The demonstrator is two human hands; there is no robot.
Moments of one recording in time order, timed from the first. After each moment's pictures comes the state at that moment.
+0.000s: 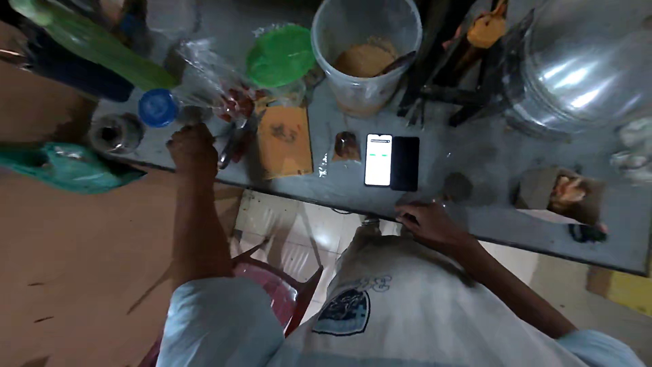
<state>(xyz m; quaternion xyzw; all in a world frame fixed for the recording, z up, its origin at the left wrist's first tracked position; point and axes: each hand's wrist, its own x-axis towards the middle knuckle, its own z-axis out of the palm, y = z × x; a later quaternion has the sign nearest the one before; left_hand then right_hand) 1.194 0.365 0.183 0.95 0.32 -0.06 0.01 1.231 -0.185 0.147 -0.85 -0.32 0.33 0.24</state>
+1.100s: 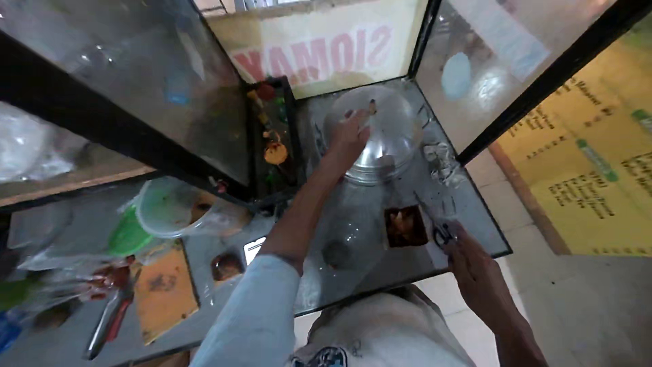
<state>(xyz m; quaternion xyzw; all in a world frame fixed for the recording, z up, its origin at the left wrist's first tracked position) 1.546 -0.260 0.272 0.91 -0.22 0.01 0.35 1.229 -0.492 0.246 -0.93 0.09 -0.03 0.35</state>
